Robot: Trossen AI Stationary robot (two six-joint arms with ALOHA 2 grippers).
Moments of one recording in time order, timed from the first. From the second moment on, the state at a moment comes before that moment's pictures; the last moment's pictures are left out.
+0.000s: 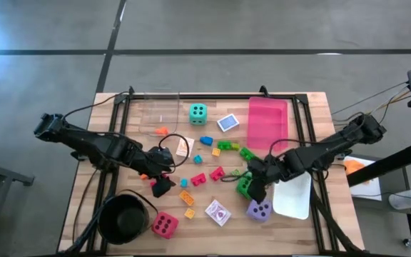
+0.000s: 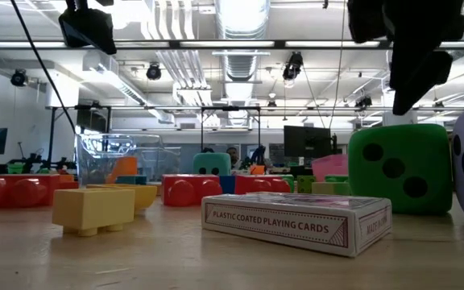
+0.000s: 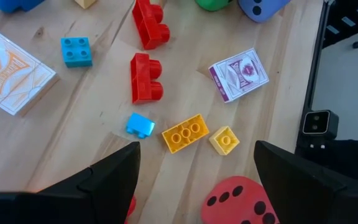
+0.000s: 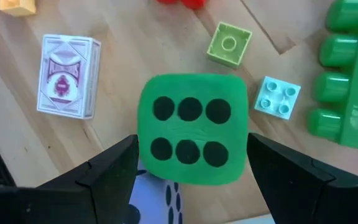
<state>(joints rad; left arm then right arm) -0.32 1.26 1.10 -0.80 -0.06 -0.74 0.37 1.38 0.99 -0.78 0.09 1.00</state>
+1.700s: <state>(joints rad) -0.32 1.26 1.09 -0.80 -0.06 -0.76 0.27 1.39 0.67 -0.29 -0.09 0.87</state>
